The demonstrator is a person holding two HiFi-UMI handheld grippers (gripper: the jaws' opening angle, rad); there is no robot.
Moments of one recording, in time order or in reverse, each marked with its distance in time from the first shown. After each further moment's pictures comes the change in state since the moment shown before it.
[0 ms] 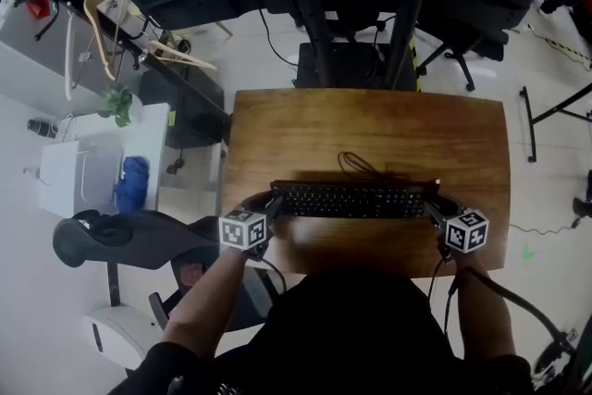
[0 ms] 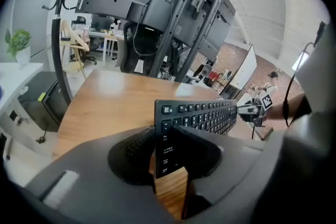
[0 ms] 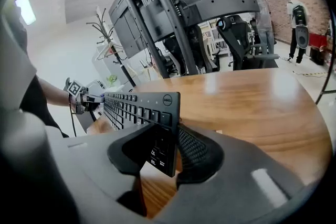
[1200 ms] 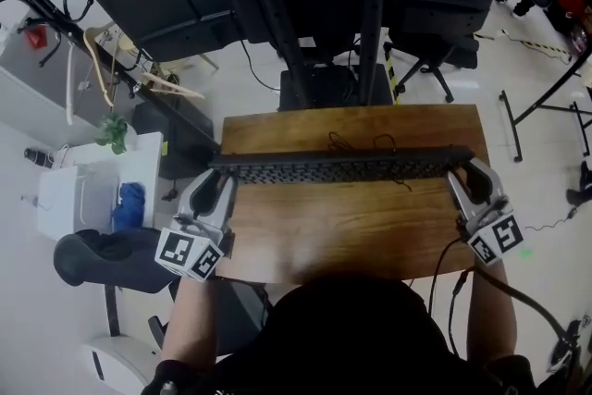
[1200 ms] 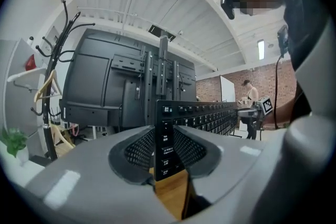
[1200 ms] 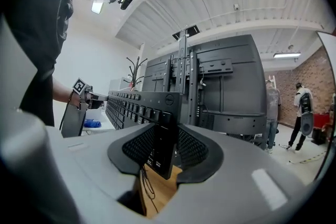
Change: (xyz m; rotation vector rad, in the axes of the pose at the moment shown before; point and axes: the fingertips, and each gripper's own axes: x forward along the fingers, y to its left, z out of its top) left arm -0.177 -0.097 0.222 0.369 -0.674 -0.017; right arm -0.175 0.098 0.213 -0.490 -0.636 -0.083
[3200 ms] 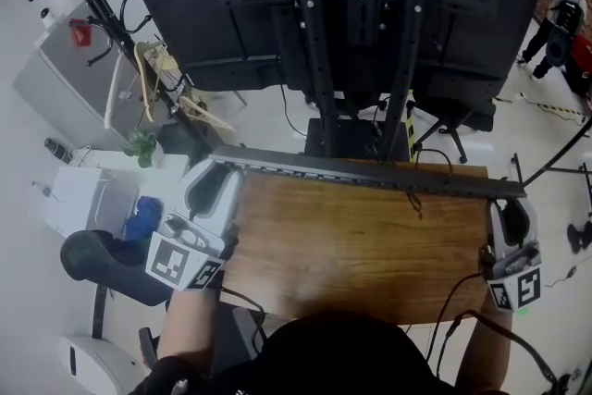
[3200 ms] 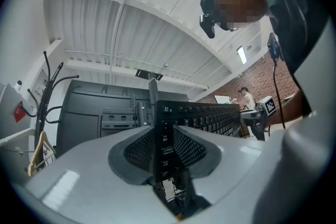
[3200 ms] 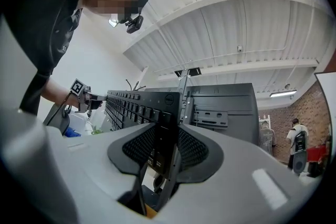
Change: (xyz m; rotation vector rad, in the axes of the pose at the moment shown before) left arm -0.007 -0.014 0.168 0.236 -0.377 -0.016; right arm -0.020 -0.012 0.143 -0.187 -0.318 -0.098
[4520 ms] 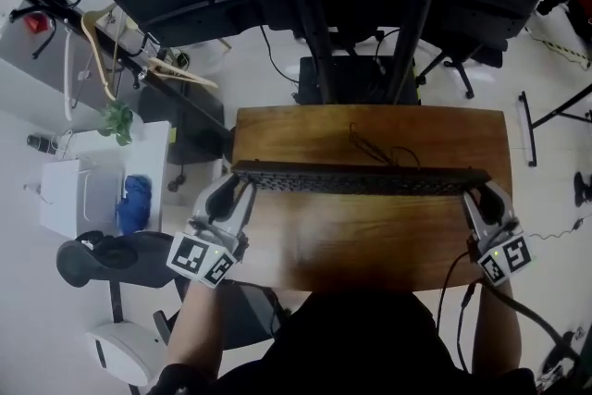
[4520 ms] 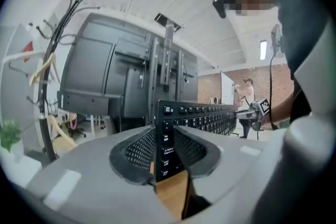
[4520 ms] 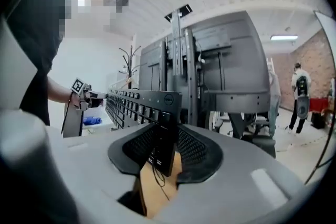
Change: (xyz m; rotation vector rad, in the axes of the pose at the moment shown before) left arm -0.054 -0.011 -0.194 -0.264 0.416 -0.016; right arm -0.018 0.053 -0.187 0.275 0.433 0.095
